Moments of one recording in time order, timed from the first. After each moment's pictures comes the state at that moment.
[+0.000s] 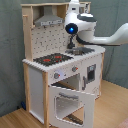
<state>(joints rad) -1.17 -0.77 1.52 -1.39 -1.10 1.84 0.81</state>
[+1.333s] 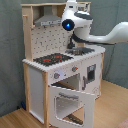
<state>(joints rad) -1.31 -0.76 1.59 -1.27 -1.02 1.84 0.81</state>
